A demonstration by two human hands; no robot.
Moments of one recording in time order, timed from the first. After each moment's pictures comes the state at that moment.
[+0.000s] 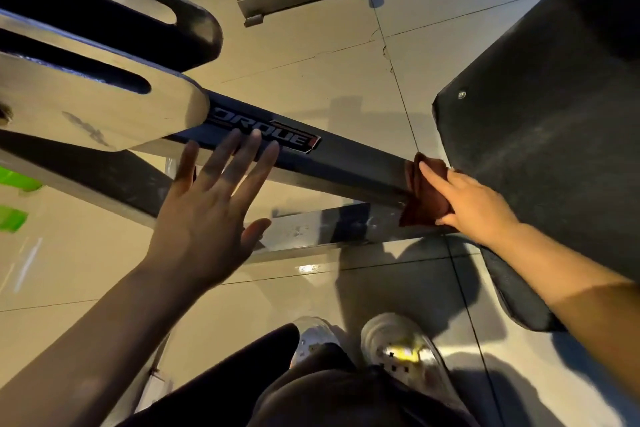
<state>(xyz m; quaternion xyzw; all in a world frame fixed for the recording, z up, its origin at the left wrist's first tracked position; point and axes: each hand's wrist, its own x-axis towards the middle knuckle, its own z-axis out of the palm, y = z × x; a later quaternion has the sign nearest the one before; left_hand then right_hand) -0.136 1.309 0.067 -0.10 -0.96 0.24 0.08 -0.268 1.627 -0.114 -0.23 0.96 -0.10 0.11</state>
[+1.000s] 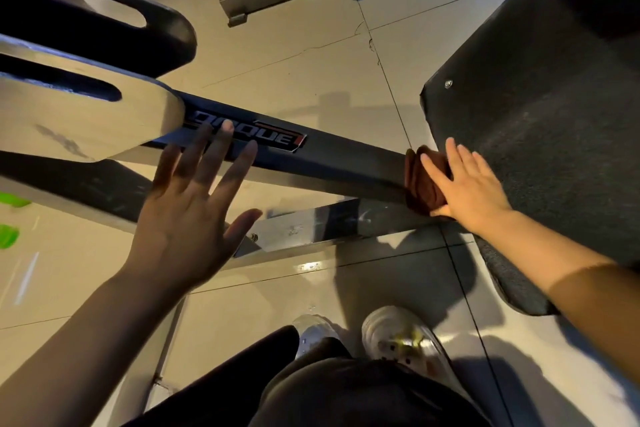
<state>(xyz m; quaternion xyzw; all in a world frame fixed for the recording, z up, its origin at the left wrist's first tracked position) -0.143 1.304 0.069 -0.11 -0.96 0.23 0.09 -0.263 1.628 -0.115 -0.18 0.98 0.02 0.09</state>
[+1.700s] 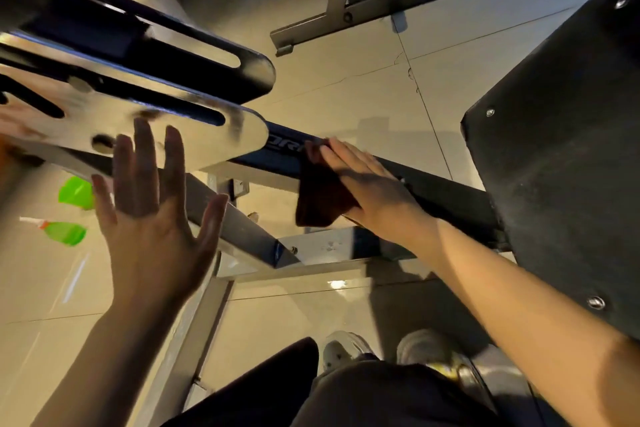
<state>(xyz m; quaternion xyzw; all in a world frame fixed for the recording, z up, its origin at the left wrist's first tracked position) -0.093 1.273 0.121 0.08 -0.96 0.12 0.23 -0.235 1.480 -0.002 -0.39 0.87 -0.28 0.01</state>
